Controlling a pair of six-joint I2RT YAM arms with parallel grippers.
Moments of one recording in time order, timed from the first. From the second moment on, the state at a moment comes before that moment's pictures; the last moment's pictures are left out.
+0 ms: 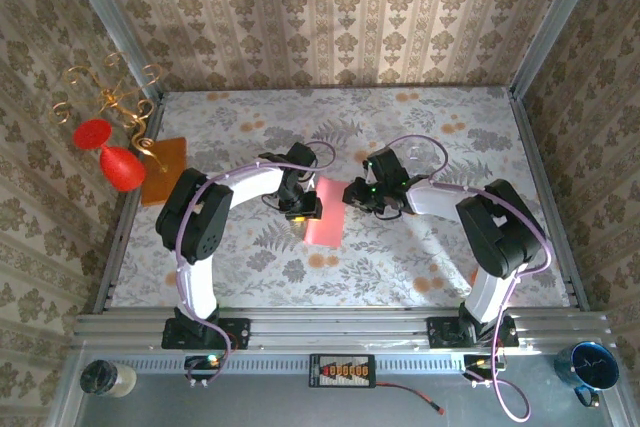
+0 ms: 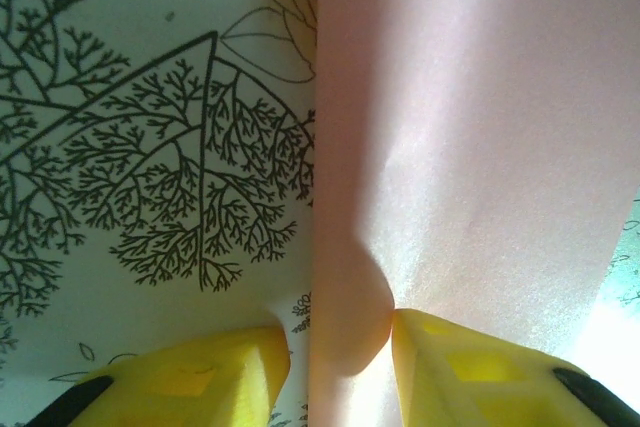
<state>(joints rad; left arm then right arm) -0.63 1.94 1.24 -0.70 0.28 -0.45 0.49 1.77 0.94 -0.05 -0.37 0.83</state>
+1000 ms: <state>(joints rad) -0.63 1.95 1.24 -0.71 0.28 -0.46 0.53 1.86 0.94 -0.02 -0.45 0.86</state>
